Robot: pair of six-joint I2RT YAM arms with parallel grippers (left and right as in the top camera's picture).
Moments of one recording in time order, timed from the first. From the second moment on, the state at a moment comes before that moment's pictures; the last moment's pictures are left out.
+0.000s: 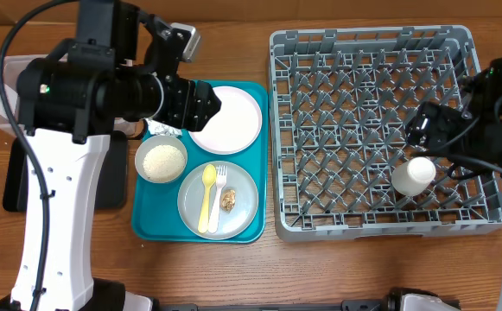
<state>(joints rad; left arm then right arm) -0.21 1.62 2.10 -1.49 0.41 0.05 -0.12 1.37 1.68 -1.48 -0.11 0.28</state>
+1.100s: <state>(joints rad) -0.21 1.71 2.10 -1.69 -0.05 -0.24 0.13 1.09 1.68 -1.25 -0.32 0.33</state>
